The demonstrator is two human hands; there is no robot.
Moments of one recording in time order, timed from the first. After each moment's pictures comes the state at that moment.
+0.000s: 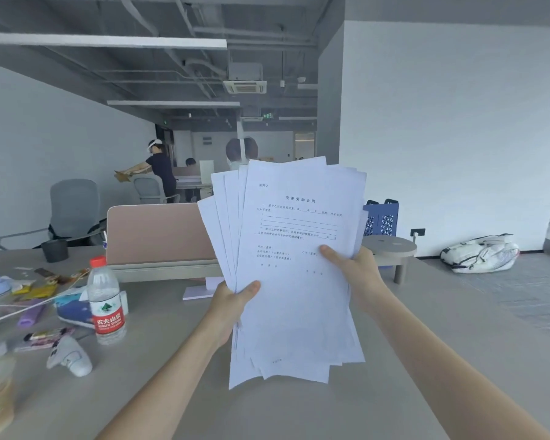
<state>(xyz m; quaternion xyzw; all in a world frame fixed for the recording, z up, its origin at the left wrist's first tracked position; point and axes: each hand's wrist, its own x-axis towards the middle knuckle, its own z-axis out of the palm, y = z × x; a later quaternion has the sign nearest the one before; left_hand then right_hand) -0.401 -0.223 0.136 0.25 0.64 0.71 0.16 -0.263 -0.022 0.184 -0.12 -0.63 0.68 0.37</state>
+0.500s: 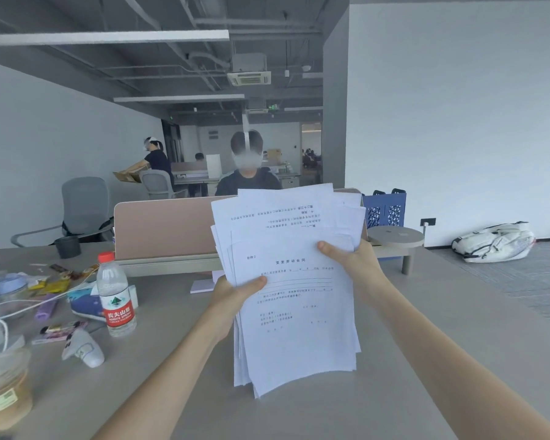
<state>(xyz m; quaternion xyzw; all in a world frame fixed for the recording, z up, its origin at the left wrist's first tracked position) -0.397 -0.230 0.141 0.26 0.62 0.72 0.18 -0.262 -0.023 0.181 -0.08 -0.63 0.70 0.33</state>
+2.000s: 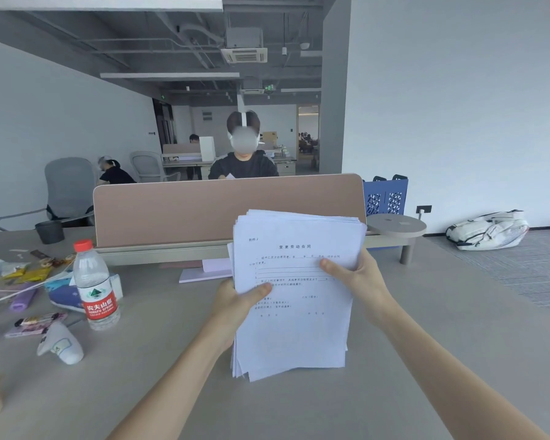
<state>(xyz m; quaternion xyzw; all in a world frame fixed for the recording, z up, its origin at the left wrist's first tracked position) -0.390 -0.205 0.116 0.24 0.64 0.71 0.17 -0.264 -0.005 0.136 -0.10 -0.68 0.64 0.33</state>
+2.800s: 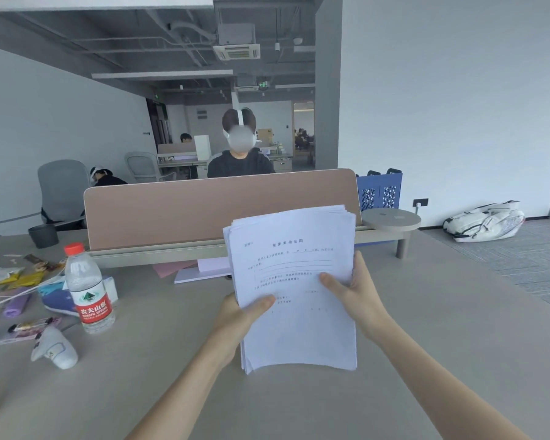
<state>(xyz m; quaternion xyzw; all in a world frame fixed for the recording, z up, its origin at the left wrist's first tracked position) -0.380 -0.199 0.092 0.25 0.66 0.68 0.19 -0.256 -0.010 0.107 -0.11 -0.68 0.63 0.35</state>
